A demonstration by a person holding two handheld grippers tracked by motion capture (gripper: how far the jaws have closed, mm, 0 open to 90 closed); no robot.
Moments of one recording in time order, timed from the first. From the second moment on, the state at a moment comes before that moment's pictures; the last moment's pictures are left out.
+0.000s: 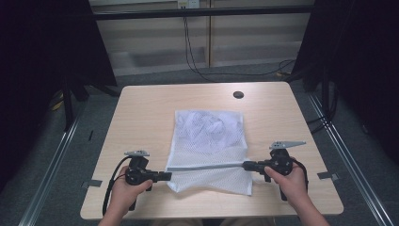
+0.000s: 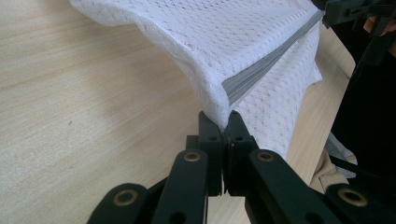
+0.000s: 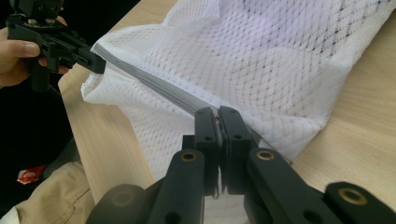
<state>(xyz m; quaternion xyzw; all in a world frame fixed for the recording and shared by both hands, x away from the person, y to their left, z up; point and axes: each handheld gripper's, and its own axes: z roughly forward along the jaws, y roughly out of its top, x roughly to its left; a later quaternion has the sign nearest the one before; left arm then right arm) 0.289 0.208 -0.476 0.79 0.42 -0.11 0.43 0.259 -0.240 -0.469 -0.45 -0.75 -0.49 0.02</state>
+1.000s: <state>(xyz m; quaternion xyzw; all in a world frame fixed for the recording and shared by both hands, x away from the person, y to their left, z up) 0.290 0.207 -0.475 0.80 0.41 -0.11 0.42 0.252 -0.262 -0.472 -0.47 -0.73 -0.49 0.01</state>
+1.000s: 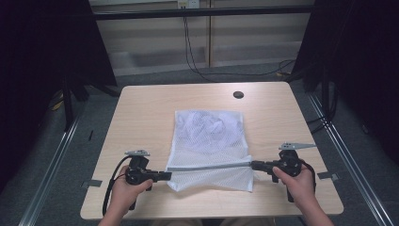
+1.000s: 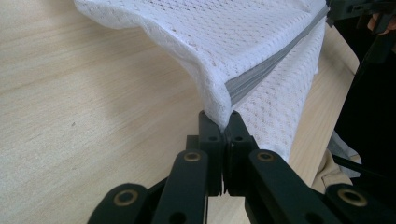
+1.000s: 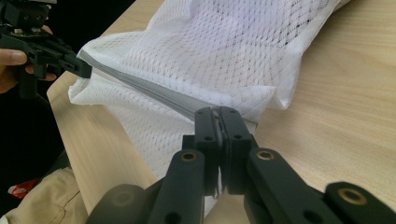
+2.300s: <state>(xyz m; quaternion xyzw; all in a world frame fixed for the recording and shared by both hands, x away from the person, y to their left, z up) 0.295 0.214 -0.469 0.81 0.36 0.07 0.45 0.250 -0.273 -0.476 -0.45 -0.75 -0.48 -0.12</state>
